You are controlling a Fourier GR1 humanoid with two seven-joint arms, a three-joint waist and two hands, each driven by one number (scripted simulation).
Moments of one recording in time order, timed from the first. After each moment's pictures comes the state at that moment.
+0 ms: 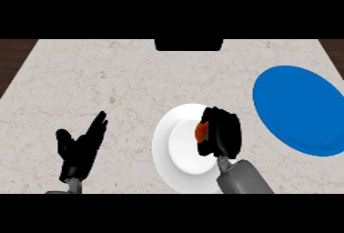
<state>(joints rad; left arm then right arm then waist) 0.02 0.13 -0.11 -1.46 0.14 0.08 0.21 -0.29 -0.02 0.45 -1.34 1.24 -0.22 0.67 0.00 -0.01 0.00</state>
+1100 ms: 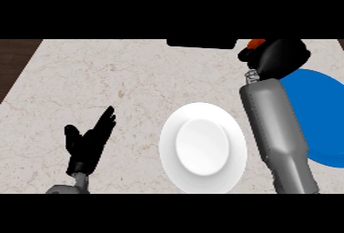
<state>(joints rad) -0.02 0.12 -0.14 -1.46 0.12 0.06 0.21 -0.86 -0.02 -0.15 -1.07 1.77 -0.40 1.20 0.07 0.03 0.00</state>
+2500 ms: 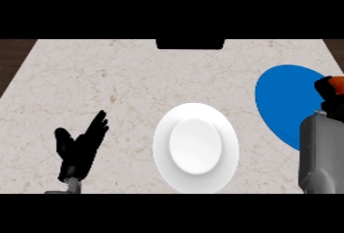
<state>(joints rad) 0.02 0.13 -0.10 -1.48 0.13 0.07 0.23 -0.60 -0.08 -0.71 -1.08 1.97 -0.92 1.11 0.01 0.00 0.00</state>
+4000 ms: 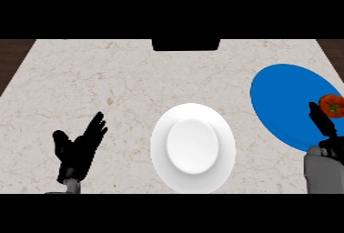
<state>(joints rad) 0.03 0.12 -0.07 -1.46 0.12 0.06 0.20 -0.26 -0.06 -0.49 -1.30 0.69 -1.19 0.40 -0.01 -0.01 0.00</state>
